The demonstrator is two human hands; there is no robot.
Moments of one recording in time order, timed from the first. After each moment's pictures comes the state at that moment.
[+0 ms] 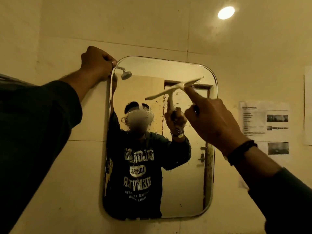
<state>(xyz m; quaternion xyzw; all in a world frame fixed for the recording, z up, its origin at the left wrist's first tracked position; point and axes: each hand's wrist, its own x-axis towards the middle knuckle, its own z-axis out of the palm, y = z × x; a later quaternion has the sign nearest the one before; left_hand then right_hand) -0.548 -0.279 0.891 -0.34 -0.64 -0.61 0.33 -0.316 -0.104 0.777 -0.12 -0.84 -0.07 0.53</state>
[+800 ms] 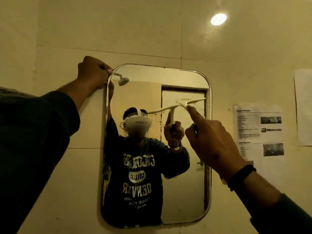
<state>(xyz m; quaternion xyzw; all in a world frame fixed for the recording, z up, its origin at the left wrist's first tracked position) -0.551 -0.278 0.892 -0.34 -0.64 -0.60 0.33 -0.307 -0.107 0.744 -0.17 -0.84 -0.02 0.51</state>
